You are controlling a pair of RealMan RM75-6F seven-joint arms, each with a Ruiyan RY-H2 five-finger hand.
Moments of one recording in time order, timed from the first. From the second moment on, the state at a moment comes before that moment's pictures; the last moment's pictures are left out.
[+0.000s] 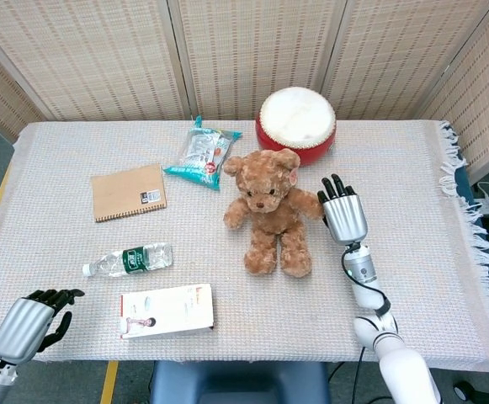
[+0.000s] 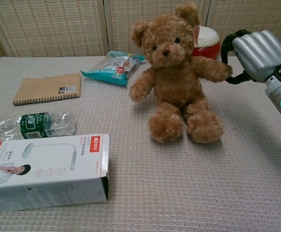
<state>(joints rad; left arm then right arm) -0.14 -1.13 0.09 -1.57 1.77 1.52 0.05 0.75 -2.15 0.21 -0.13 -1.42 1.41 0.06</state>
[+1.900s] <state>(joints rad) -0.13 -1.13 0.08 -1.57 1.76 1.51 0.07 0.41 -1.79 0.06 -0.80 -1.46 1.58 -0.04</state>
